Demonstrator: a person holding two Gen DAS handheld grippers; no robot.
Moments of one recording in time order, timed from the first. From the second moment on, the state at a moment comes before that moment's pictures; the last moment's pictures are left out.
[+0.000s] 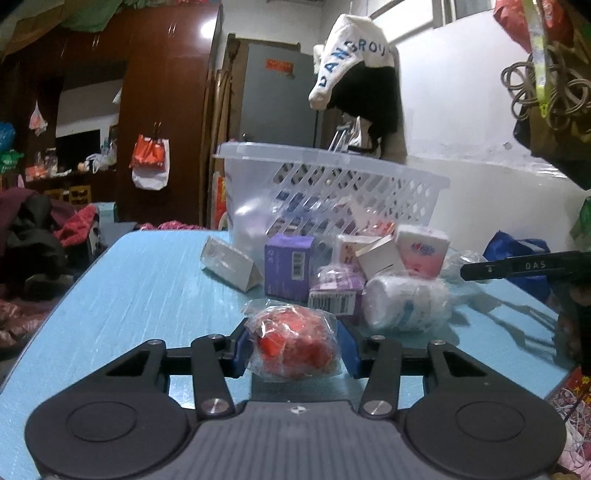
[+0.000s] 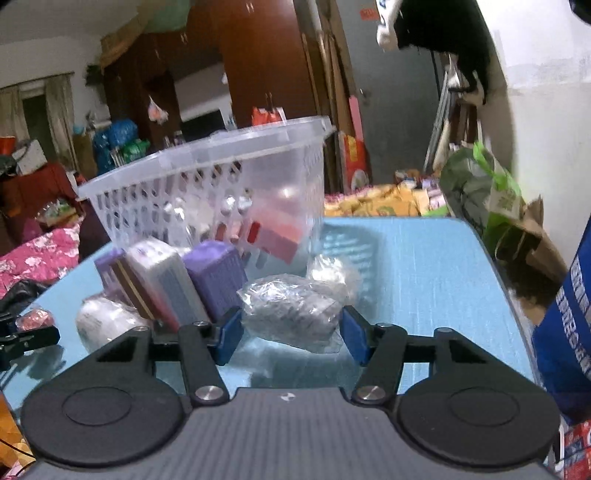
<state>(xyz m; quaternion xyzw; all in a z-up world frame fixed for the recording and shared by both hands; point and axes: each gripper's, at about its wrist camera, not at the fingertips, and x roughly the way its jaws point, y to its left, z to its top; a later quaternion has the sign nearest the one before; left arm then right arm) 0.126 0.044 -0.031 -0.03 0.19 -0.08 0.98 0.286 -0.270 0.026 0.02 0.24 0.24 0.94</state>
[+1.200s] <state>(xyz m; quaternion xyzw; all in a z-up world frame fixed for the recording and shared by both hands) 0.291 0.039 0.107 -0.03 0.17 -0.12 0.98 0.340 -0.191 0.154 -0.05 0.12 0.28 0.95</state>
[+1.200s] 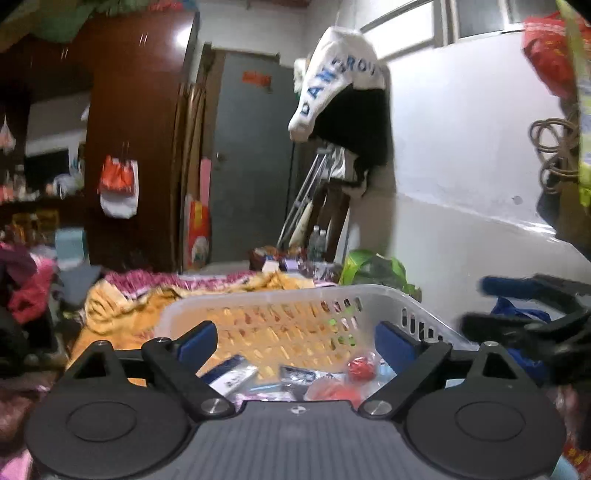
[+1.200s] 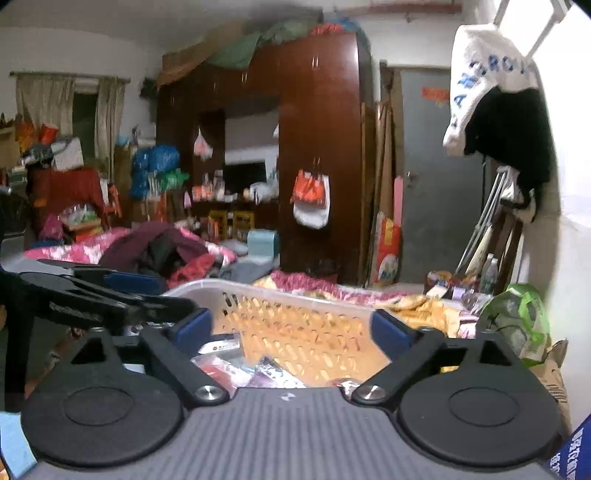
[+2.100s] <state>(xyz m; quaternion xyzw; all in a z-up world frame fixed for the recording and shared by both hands) 0.280 0.107 -0.001 -0.09 0.32 -0.01 0.94 0.339 -0.264 0.019 0.03 0.31 0.25 0.92</state>
